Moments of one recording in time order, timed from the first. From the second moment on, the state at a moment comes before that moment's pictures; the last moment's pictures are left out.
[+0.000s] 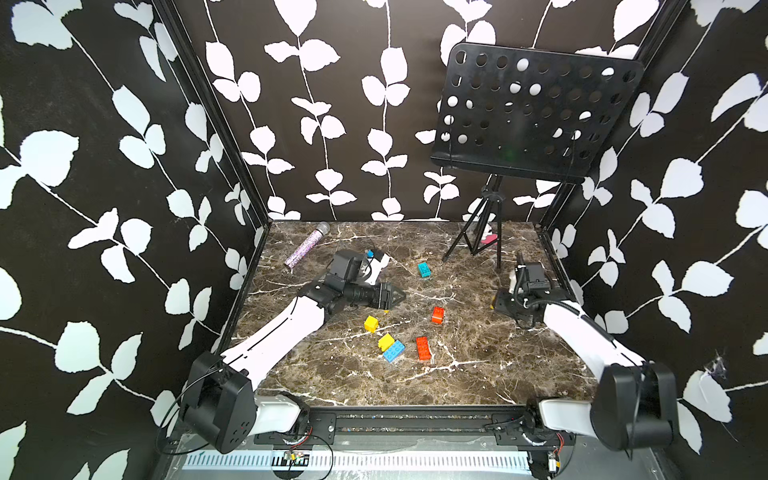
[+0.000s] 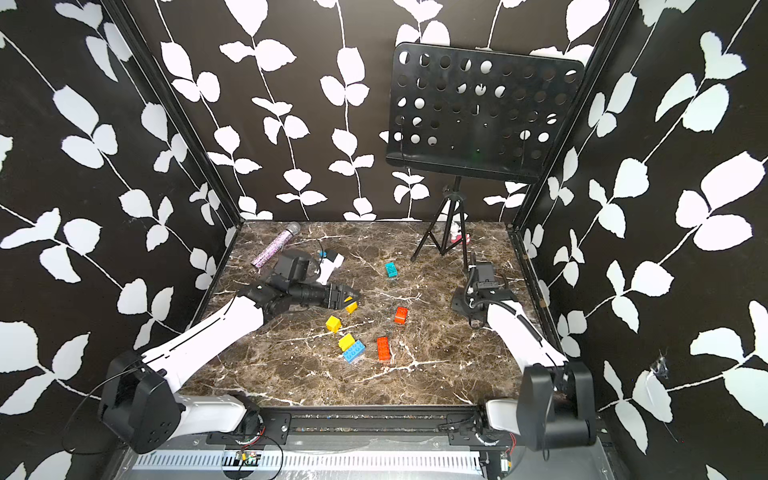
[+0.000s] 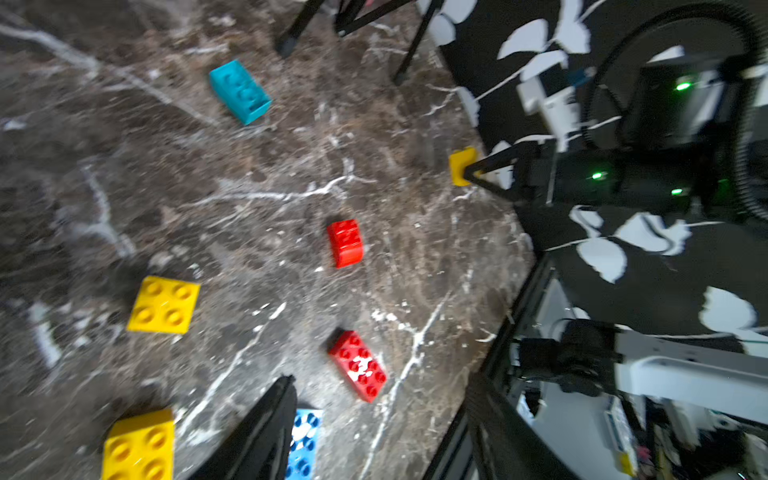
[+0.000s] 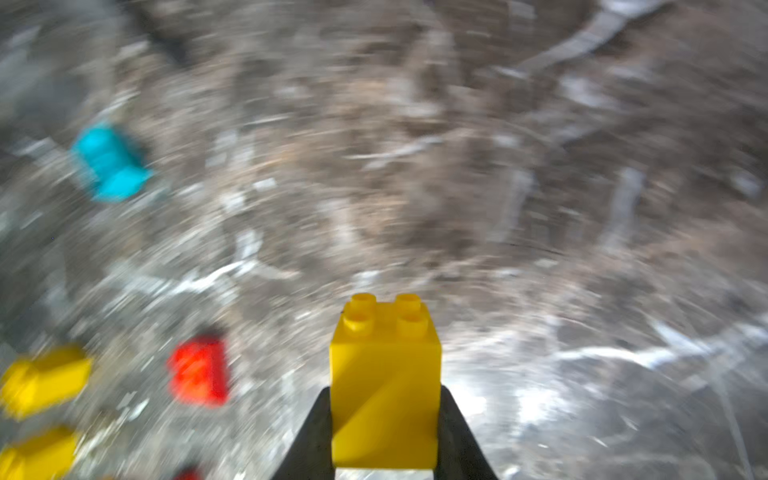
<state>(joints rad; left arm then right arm) -0.55 1.32 1.04 -0.38 0.63 -0.37 0.15 1.26 0.85 -0.57 -0.16 0.38</state>
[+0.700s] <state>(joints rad) -0.71 1.57 1.31 -0.58 0.95 -0.26 0.52 1.10 0.86 -0.51 -0.44 0.07</state>
